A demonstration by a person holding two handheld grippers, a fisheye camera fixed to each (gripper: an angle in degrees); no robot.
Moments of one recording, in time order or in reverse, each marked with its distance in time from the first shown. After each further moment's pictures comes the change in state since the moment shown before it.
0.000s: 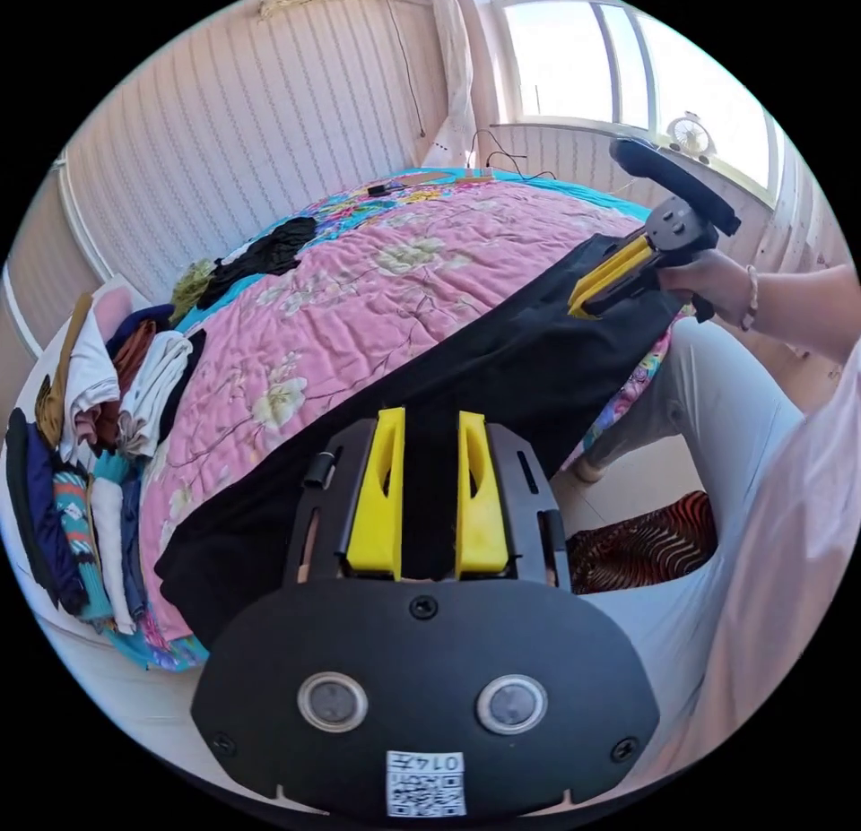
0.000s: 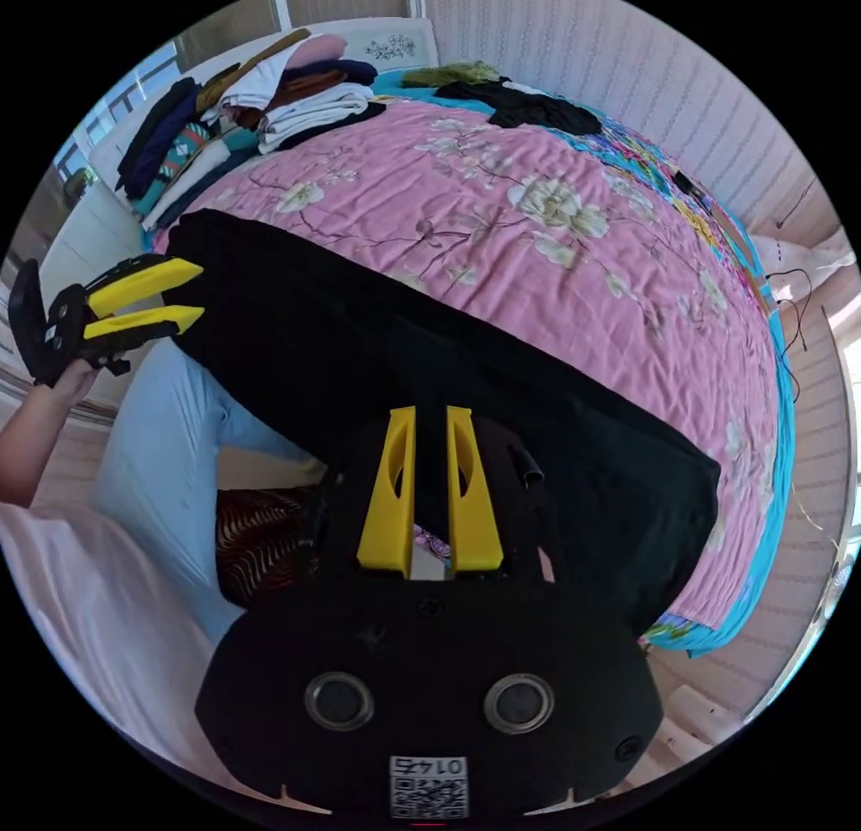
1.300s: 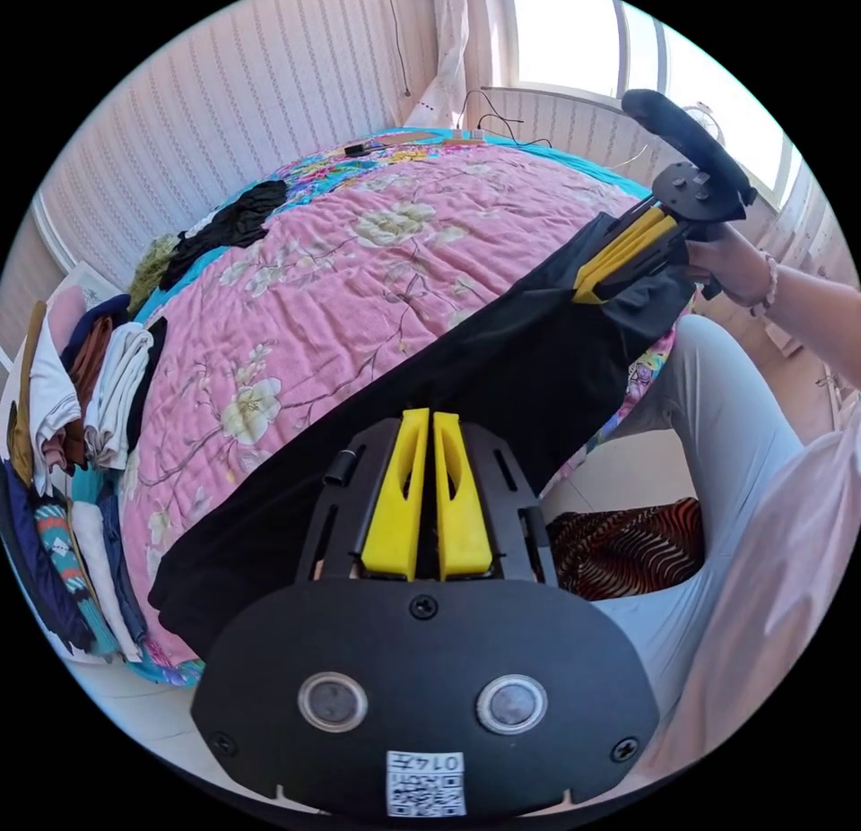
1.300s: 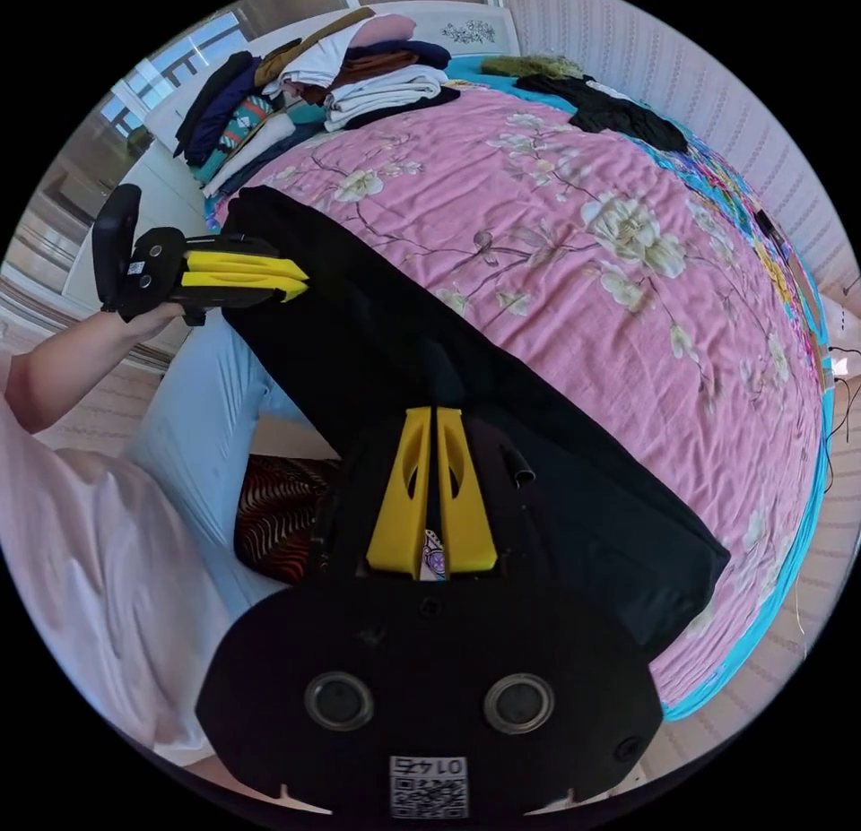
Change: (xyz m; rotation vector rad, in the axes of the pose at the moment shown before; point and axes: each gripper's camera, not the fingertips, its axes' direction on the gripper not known) left arm 0.037 -0.091 0.063 -0.114 0.090 -0.025; right arm -0.002 -0.094 -0.058 -0.038 -0.210 -0.193
